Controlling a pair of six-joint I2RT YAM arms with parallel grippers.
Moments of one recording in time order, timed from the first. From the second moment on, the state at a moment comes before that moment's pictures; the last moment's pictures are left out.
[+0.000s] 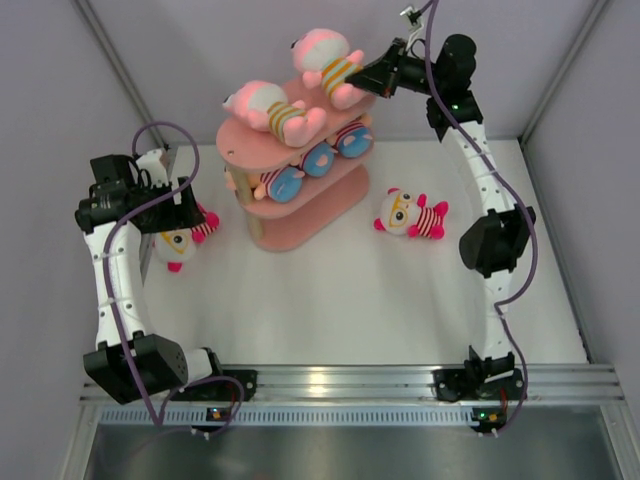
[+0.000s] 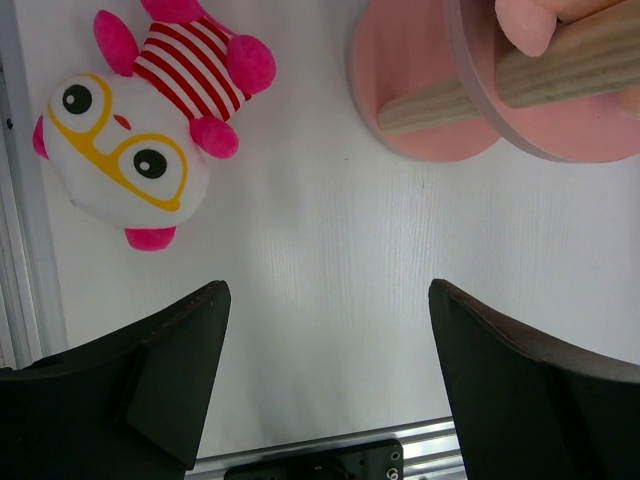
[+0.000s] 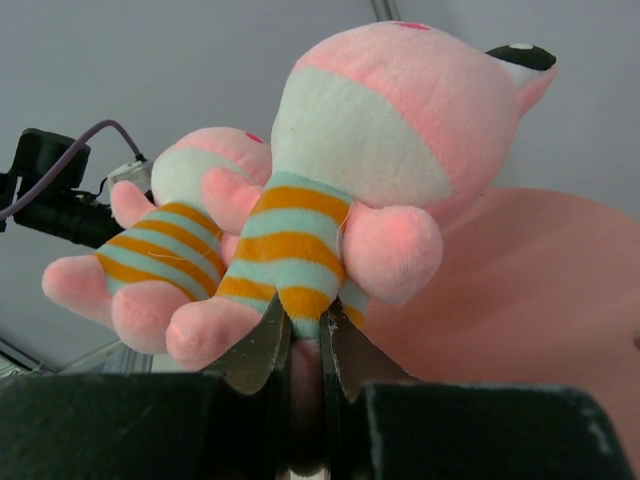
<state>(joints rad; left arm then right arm) 0.32 1.29 1.46 -1.07 0.40 0.12 0.26 2.20 2.43 0.07 -1.01 0.62</state>
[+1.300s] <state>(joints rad) 0.32 1.27 1.35 -1.03 0.33 0.17 0.20 1.69 1.92 -0.11 -0.66 0.51</state>
